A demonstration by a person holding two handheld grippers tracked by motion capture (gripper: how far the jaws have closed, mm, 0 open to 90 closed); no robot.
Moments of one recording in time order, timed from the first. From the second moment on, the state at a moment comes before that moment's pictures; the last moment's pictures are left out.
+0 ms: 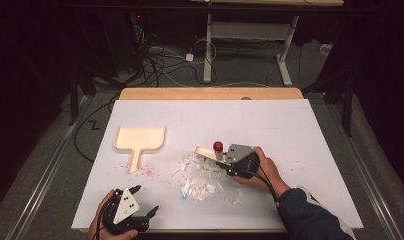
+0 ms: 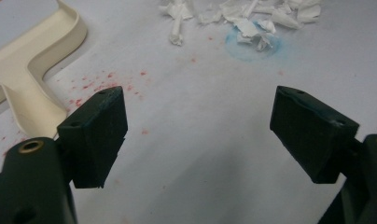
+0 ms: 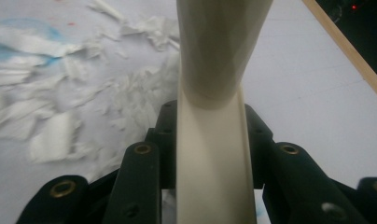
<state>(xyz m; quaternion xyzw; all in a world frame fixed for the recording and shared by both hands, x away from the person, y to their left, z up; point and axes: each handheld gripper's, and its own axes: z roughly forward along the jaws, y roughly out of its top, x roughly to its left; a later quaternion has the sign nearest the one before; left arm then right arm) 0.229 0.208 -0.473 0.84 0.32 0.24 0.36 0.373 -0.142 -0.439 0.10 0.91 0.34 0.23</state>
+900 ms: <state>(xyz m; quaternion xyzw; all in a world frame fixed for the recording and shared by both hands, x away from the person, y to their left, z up) 0.230 0.207 -0.474 0.85 0.32 0.23 0.36 0.423 -0.135 -0.418 0.18 0.88 0.36 0.26</state>
